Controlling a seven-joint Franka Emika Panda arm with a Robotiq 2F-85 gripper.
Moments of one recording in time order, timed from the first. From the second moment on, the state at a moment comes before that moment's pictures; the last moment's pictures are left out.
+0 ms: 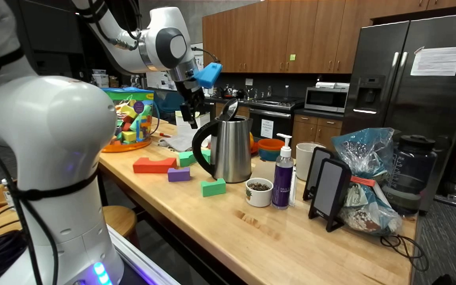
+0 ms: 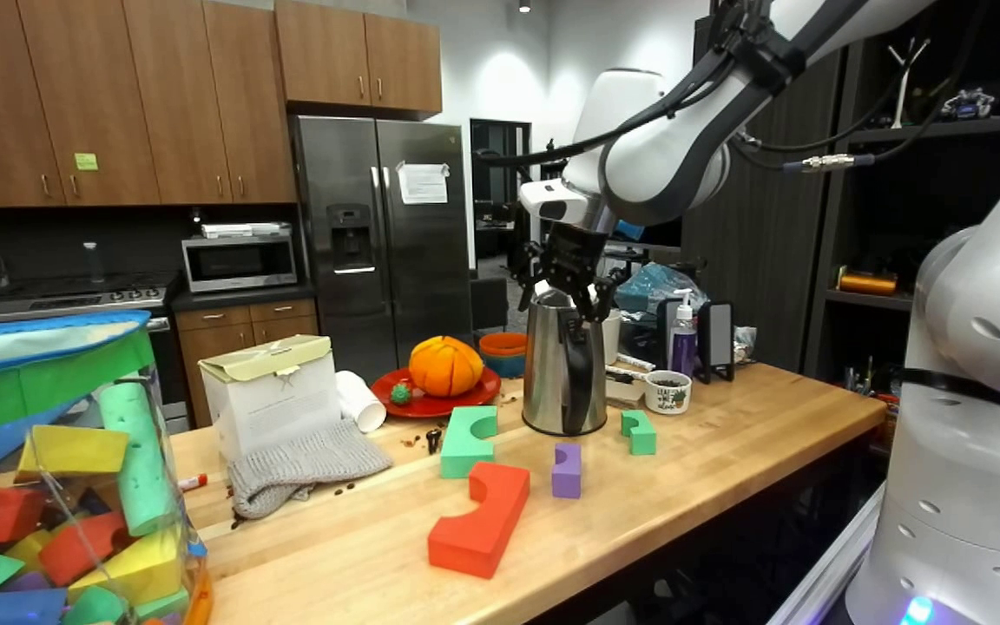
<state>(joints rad) 0.23 -0.45 -0.05 -2.77 -0.13 2.73 -1.64</state>
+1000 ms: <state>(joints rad) 0.22 -0.44 -0.06 -2.77 -0.13 2.74 -1.64</state>
